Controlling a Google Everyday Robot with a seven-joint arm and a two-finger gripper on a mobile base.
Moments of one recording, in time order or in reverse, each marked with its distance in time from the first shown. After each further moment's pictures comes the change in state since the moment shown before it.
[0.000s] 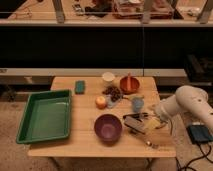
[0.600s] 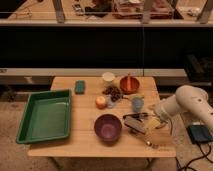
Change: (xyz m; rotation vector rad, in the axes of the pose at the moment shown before) arm 0.000 0.000 -0.001 -0.001 0.000 0.000
